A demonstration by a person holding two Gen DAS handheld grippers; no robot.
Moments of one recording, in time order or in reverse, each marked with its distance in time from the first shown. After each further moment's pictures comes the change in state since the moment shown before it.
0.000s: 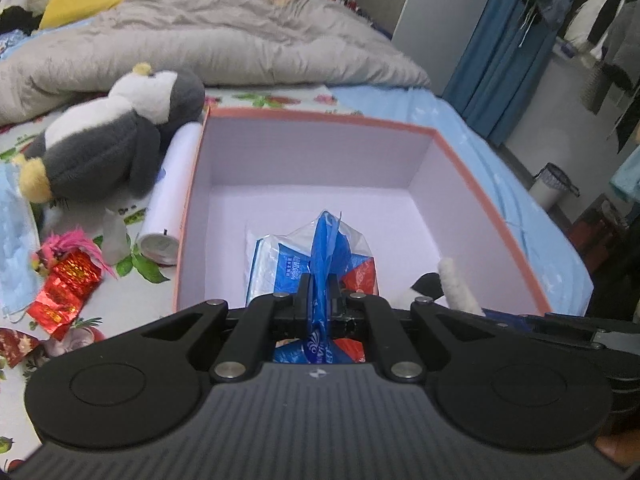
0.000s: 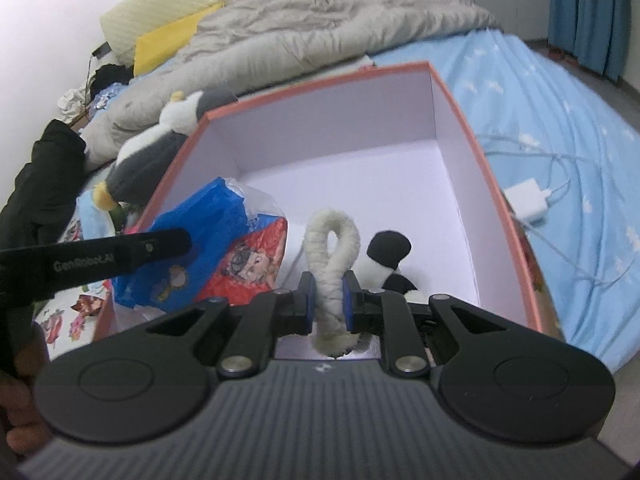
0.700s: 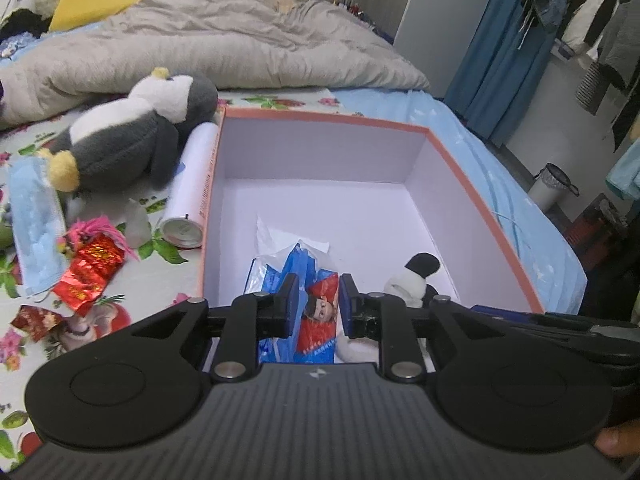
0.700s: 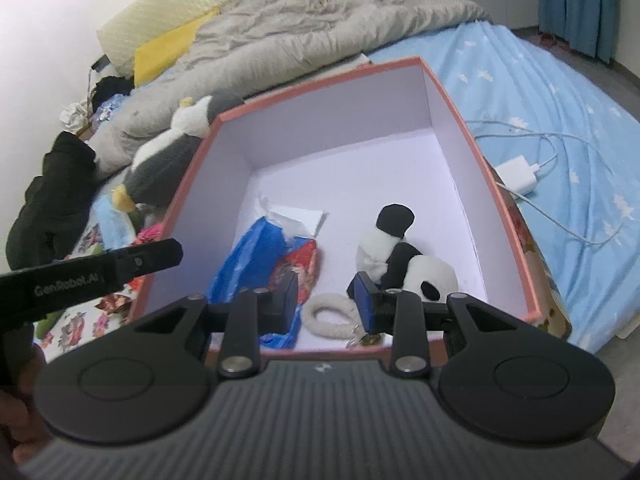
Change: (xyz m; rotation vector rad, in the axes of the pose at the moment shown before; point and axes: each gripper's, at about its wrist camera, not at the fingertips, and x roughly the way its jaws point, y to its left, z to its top) left arm -0.056 -0.001 -0.023 0.009 -0.025 0.013; right arm -0.044 0.014 -0.018 0.050 -0.017 0.013
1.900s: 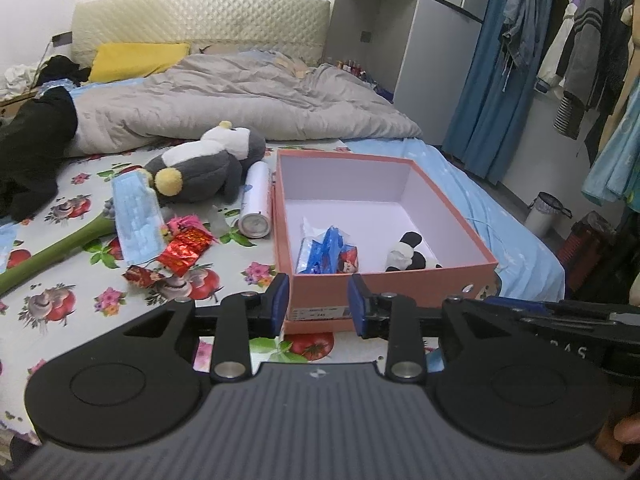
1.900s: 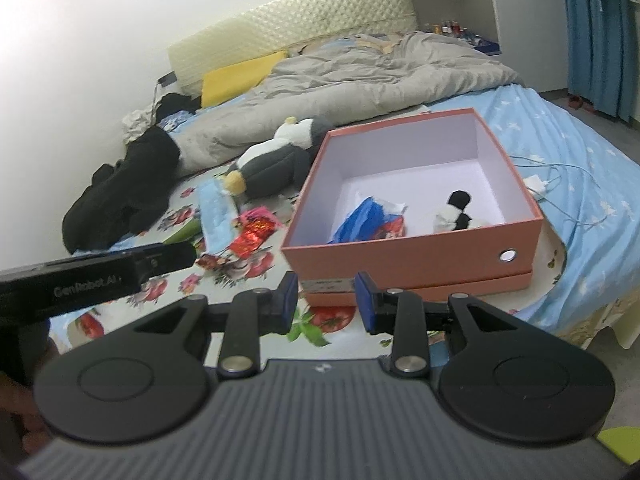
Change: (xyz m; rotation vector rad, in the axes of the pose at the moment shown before) left arm -0.210 0.023 -0.117 0.024 -0.194 0.044; right arm -0.135 0.090 -0.106 -0.120 -0.161 0.089
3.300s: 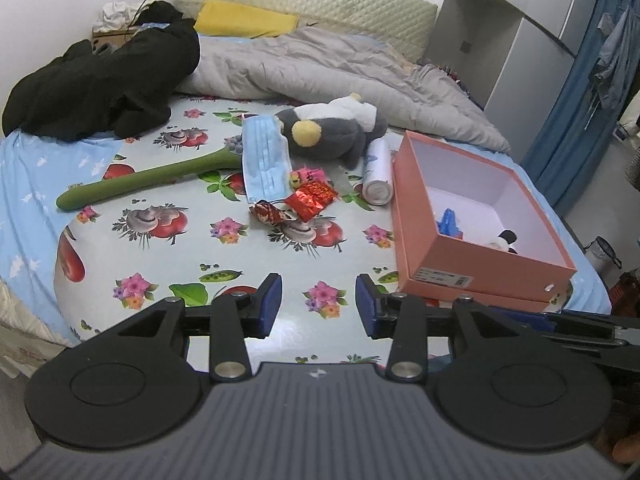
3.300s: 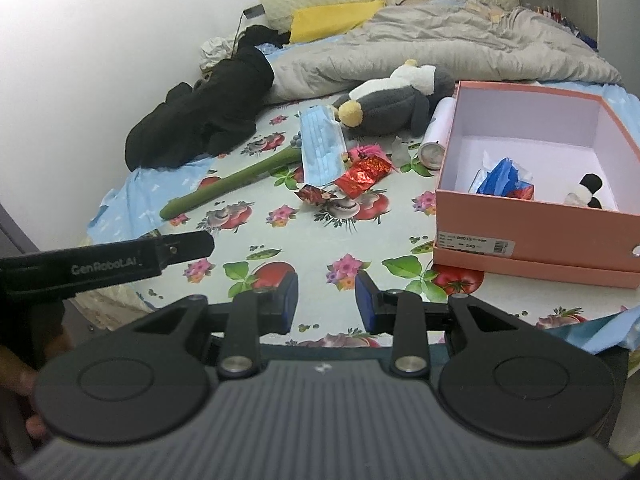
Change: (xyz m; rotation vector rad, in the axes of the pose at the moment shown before) left arm -0.045 0.119 -0.052 -0.228 0.049 0.182; right arm 0.045 0.103 -0.028 -0.176 0.158 0.175
